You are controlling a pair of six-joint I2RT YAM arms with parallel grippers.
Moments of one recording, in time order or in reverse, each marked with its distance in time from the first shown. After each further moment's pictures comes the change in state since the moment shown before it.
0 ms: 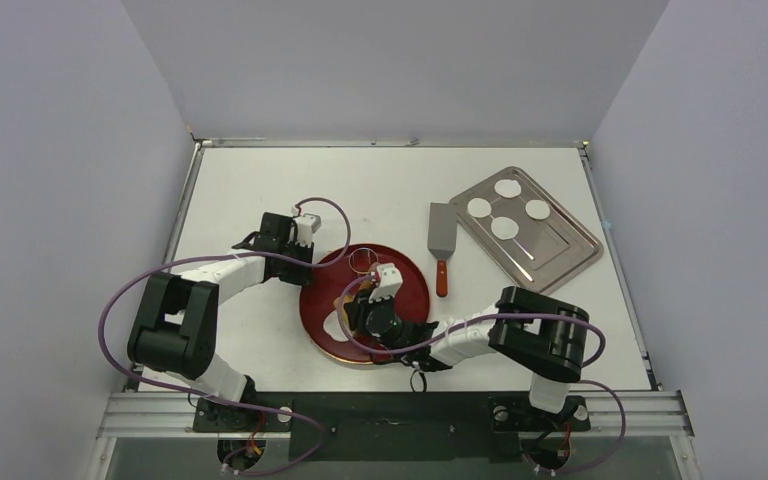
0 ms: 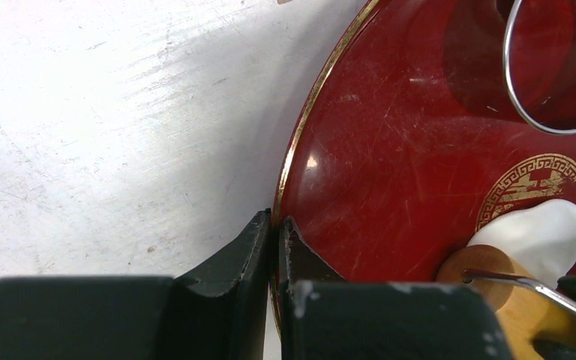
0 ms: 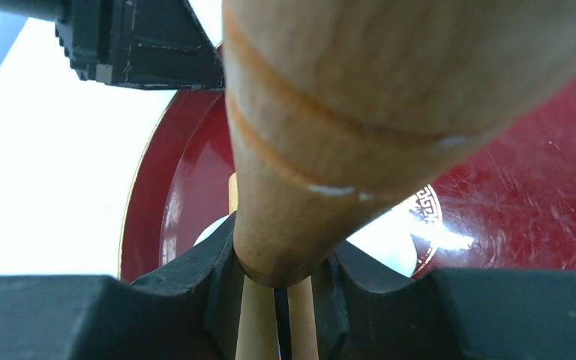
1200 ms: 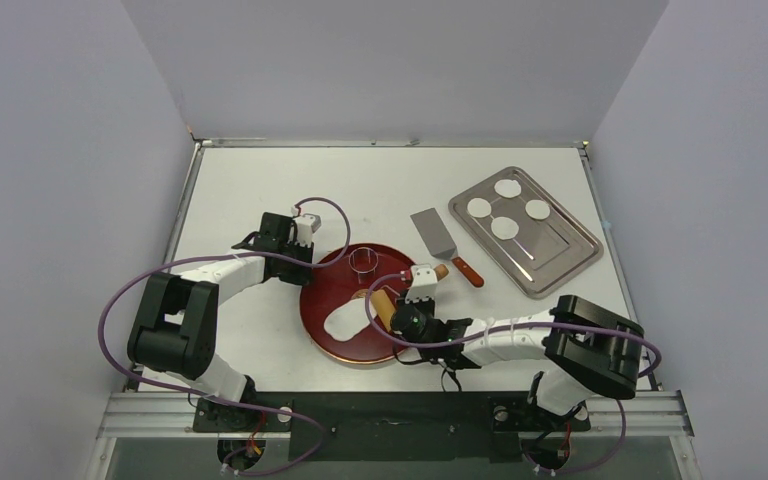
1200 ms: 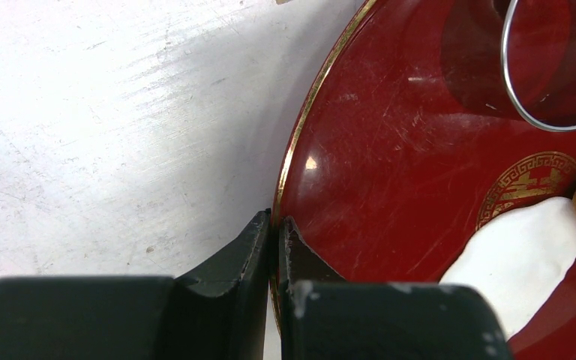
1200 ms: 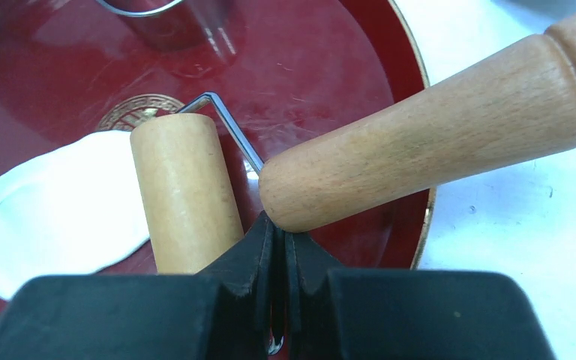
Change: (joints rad) left arm 0.001 0.000 -0.001 0.001 0.008 -0.003; right arm -0.074 -0.259 -0.156 -0.392 0.125 0.072
